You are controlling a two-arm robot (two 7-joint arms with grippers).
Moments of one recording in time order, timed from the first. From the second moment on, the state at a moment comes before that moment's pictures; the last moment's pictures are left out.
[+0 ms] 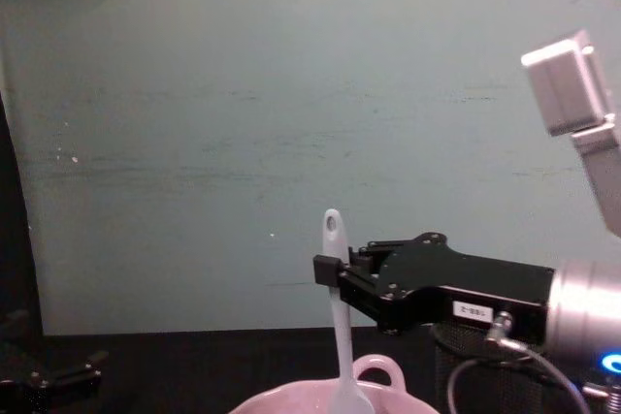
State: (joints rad) left arm -0.20 0.60 0.45 -1.41 -0.25 -0.12 0.03; right arm 0.45 0.36 -0.54 -1.30 0.33 -0.20 0.61
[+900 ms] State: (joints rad) left arm -0.20 0.60 0.45 -1.41 -0.25 -0.12 0.03; right arm 0.42 0.39 -0.59 -1.40 0.49 -0.10 0.72
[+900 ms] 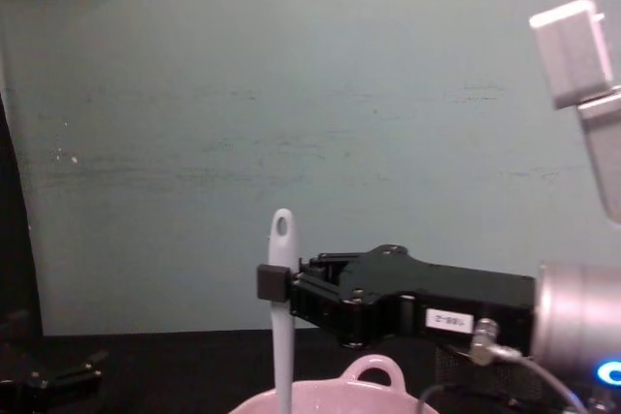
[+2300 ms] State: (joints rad) left arm -0.20 0.60 0.45 -1.41 -0.25 -0.12 0.03; right arm 0.41 0.44 -0.54 -1.43 0.50 -0.09 0.75
